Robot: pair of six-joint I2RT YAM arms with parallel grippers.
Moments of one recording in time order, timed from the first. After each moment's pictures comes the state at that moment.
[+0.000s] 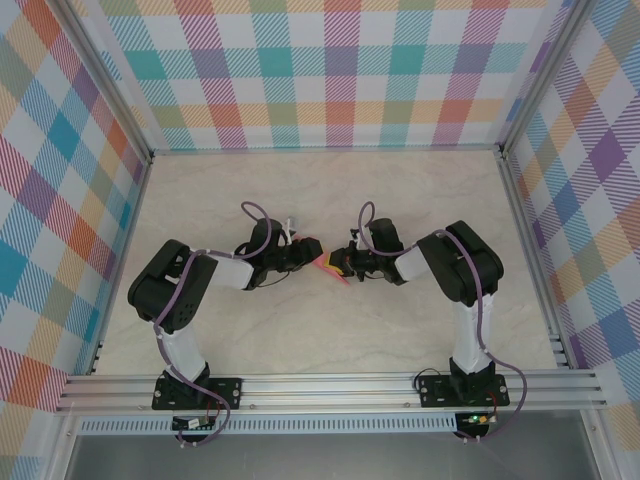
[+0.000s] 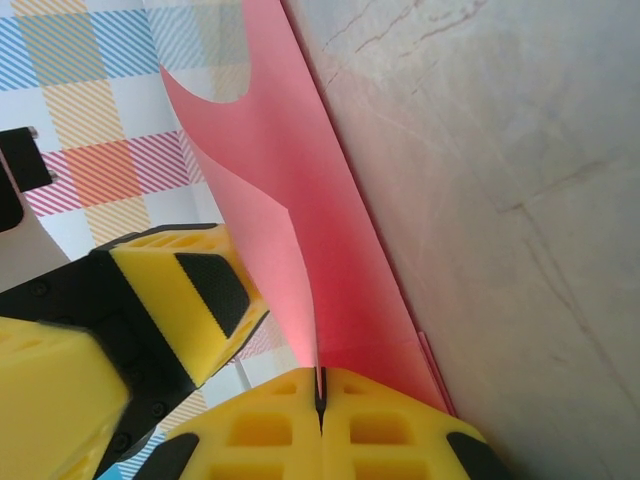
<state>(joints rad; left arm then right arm) -0.48 1.81 0.74 0.50 0.49 -0.92 0.49 2.04 0.82 0.60 -0.84 1.15</state>
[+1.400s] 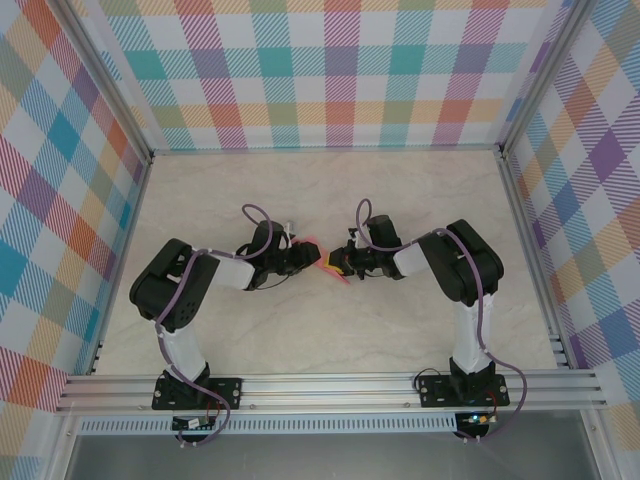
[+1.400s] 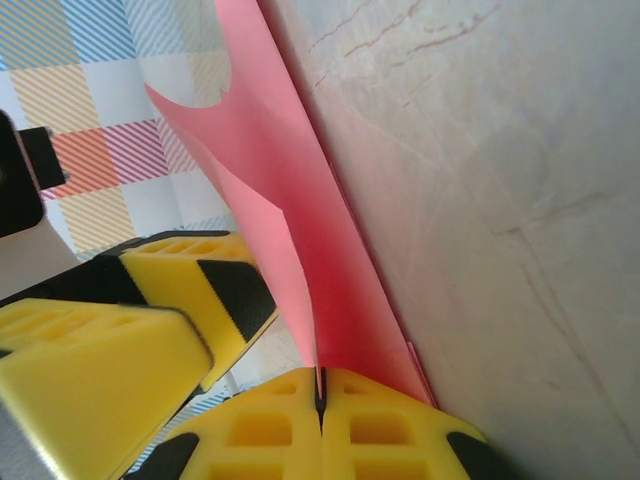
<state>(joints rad) -0.49 1.82 0.74 0.44 0.46 -0.92 0.49 2.04 0.87 0.46 -0.85 1.07</state>
